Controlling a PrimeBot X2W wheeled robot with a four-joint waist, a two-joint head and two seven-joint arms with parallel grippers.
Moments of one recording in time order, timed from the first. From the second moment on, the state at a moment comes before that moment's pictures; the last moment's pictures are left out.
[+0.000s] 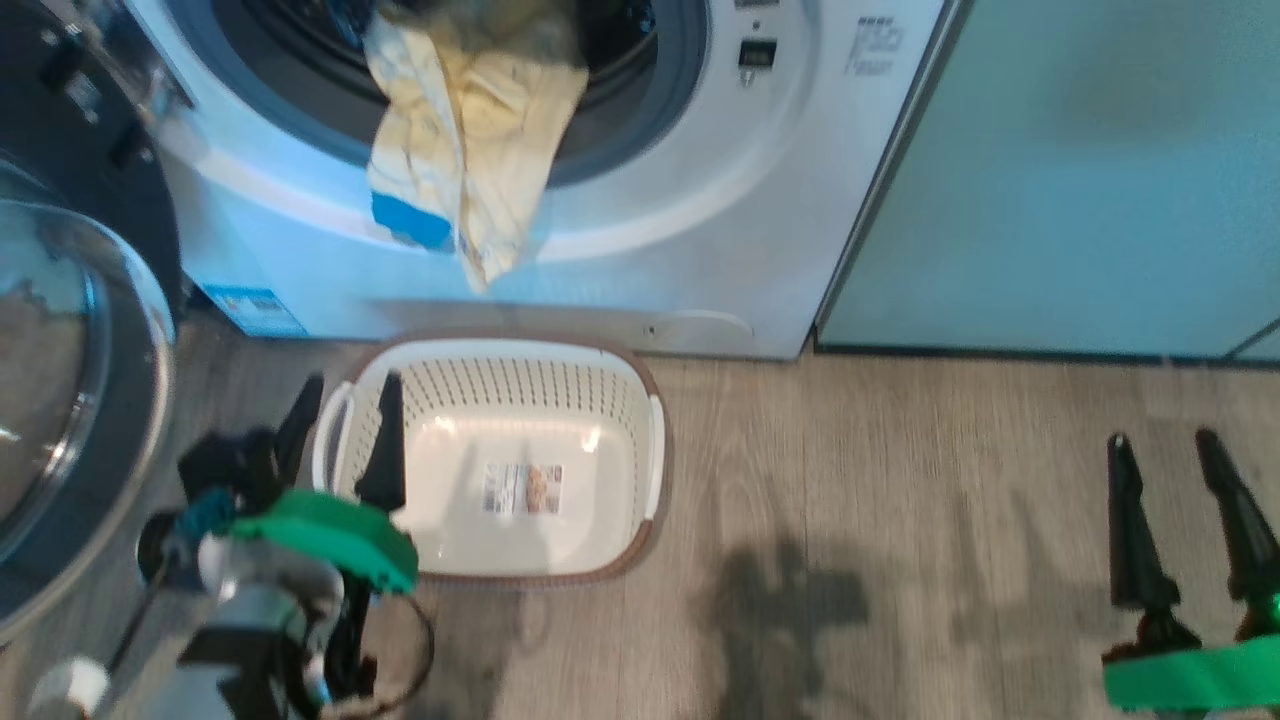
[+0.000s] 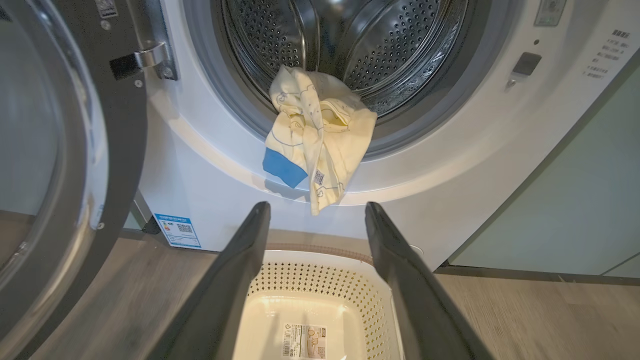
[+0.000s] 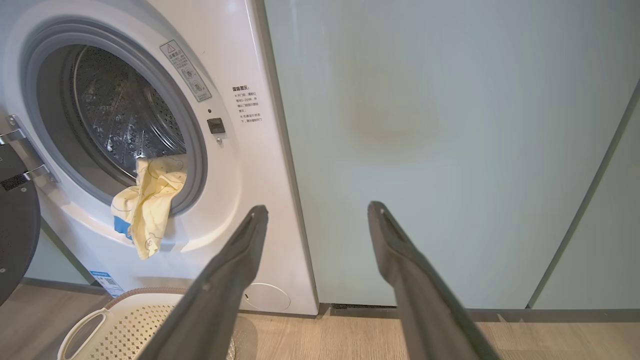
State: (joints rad) left arm -0.14 0.28 -0.19 0.12 -0.46 0.17 -0.19; right arm 0.07 -0.03 -0.07 -0.05 0.17 0.13 -0.26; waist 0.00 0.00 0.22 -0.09
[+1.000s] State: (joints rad) left arm -0.84 0.36 -0.17 0.72 -0.54 -0.02 -0.09; right arm -0.16 -0.03 -0.02 -0.08 0.29 0.13 -0.26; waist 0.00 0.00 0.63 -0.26
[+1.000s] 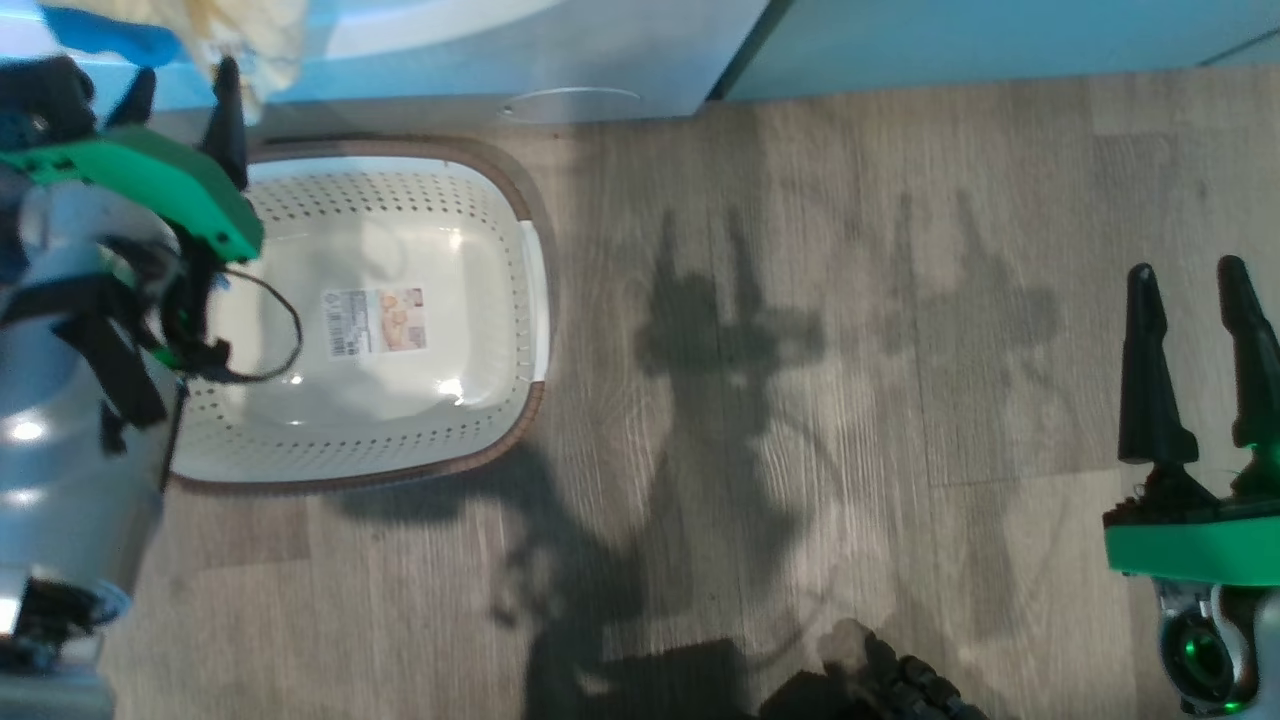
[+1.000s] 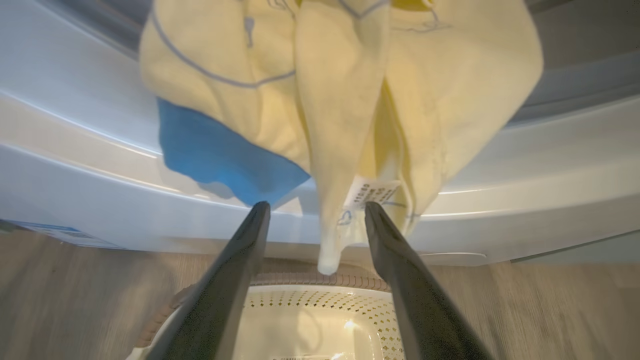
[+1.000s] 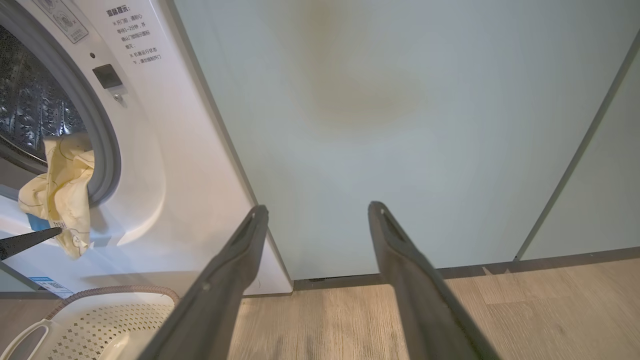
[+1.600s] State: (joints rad) left arm -0.98 0.39 -0.18 0.93 -0.55 -0.05 -0.09; right arm -0.17 -0.03 0.00 -0.07 0.32 0.13 -0.26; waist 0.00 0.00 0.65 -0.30
